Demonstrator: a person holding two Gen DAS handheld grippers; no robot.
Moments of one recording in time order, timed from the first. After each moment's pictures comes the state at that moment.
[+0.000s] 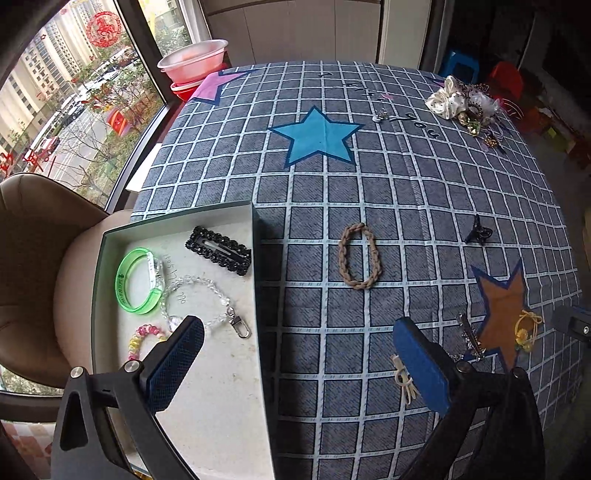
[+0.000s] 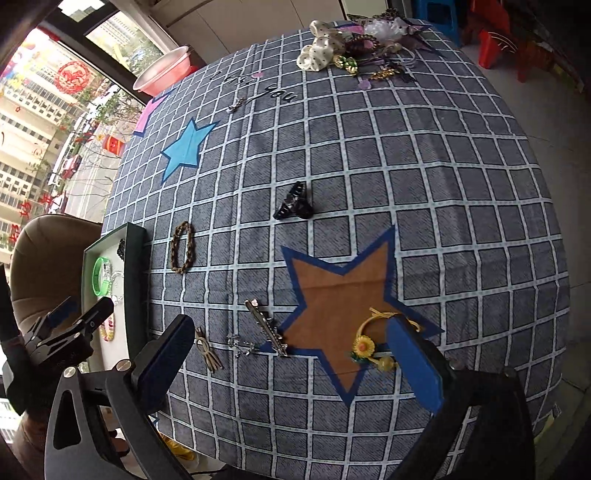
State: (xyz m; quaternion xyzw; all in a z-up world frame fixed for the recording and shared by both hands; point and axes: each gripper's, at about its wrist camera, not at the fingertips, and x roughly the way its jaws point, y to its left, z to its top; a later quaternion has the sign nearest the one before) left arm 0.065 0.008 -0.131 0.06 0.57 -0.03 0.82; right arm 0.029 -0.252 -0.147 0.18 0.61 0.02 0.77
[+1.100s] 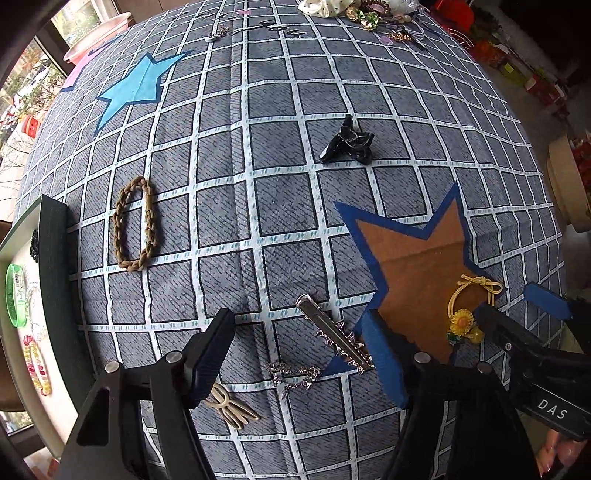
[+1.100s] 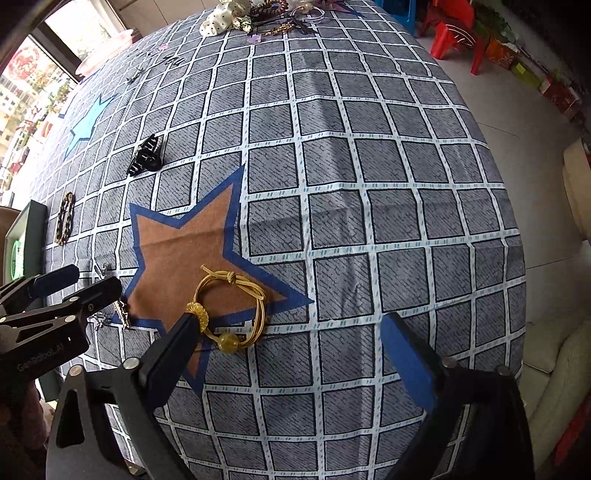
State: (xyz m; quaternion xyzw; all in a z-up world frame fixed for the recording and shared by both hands) left arm 0.056 -0.133 -0.206 0.08 0.66 -0.12 0.74; right arm -0.003 -0.296 -0.207 0.10 0.64 -0.05 0.76
